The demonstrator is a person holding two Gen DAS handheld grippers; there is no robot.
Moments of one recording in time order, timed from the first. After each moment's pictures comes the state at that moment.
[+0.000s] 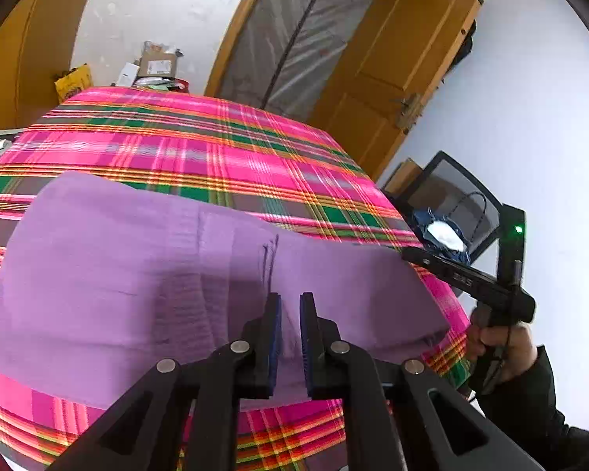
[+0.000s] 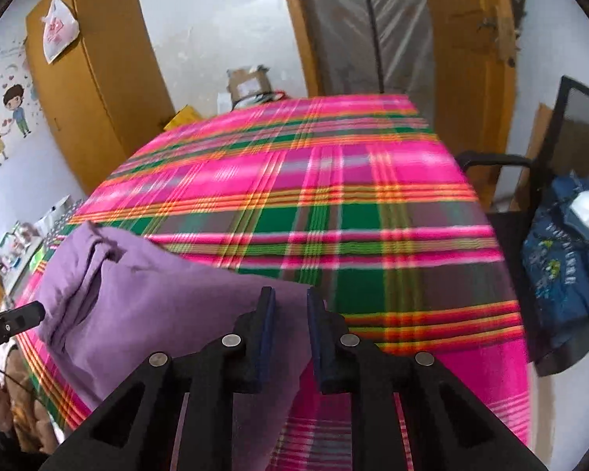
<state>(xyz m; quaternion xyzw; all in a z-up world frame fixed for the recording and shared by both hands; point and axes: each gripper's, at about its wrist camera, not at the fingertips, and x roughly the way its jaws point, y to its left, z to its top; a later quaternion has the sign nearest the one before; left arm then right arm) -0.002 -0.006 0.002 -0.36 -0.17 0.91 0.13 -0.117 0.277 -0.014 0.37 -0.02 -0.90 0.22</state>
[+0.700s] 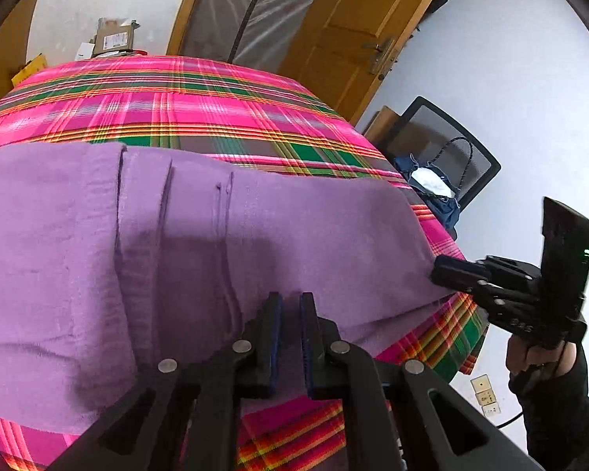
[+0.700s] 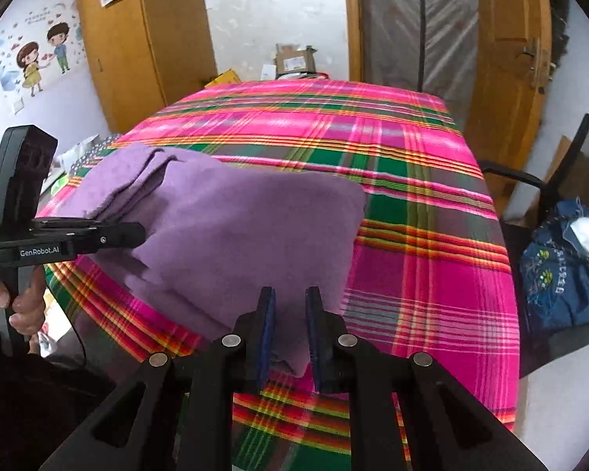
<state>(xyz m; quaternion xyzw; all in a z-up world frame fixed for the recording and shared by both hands) -0.021 0.032 -0.045 -0.42 -0.13 0.88 0.20 -0.040 0.273 -0.029 0.40 0.08 -0.87 0.26</state>
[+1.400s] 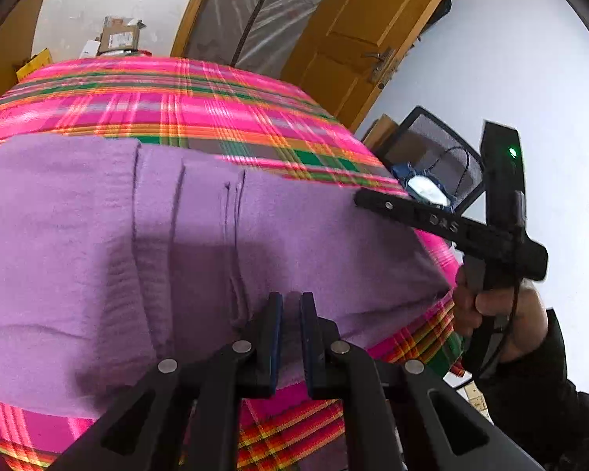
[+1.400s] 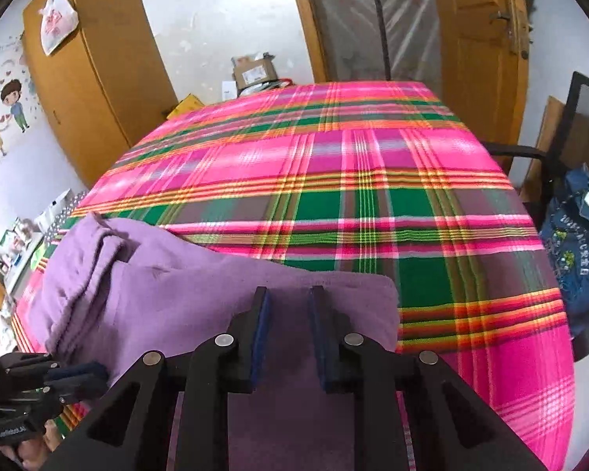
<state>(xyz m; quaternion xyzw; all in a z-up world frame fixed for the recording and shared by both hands) -0.013 0.022 -0.035 -0.40 -0.14 0.88 0.19 -0.117 0.232 -0.022 0.39 -0.02 -0.90 0.22</state>
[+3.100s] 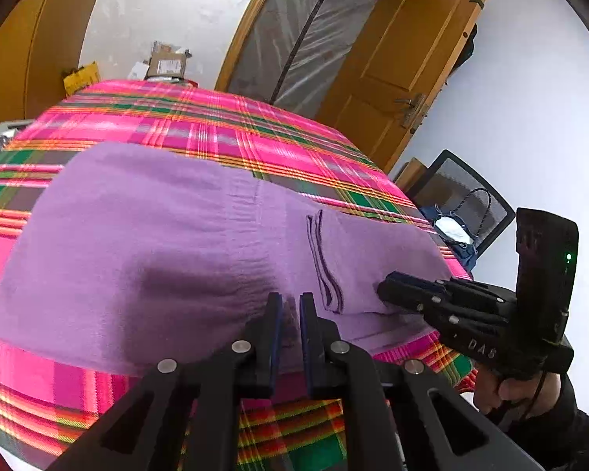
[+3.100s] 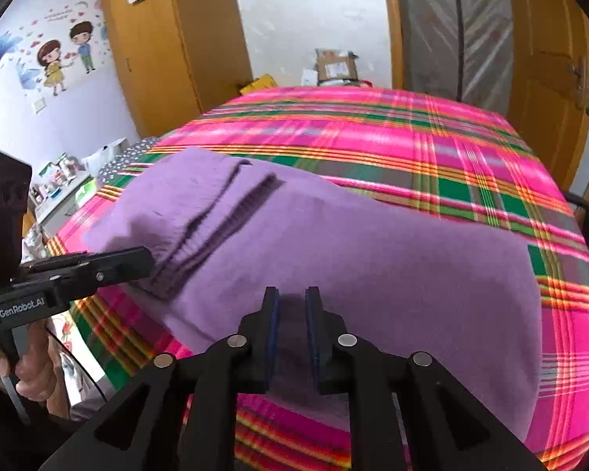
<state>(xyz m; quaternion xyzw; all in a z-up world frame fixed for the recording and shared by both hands) 0.024 -0.036 -0.030 -0.36 -0.16 0.91 0.12 -0.033 0.154 -0.031 0.37 0.06 -0.87 0.32</state>
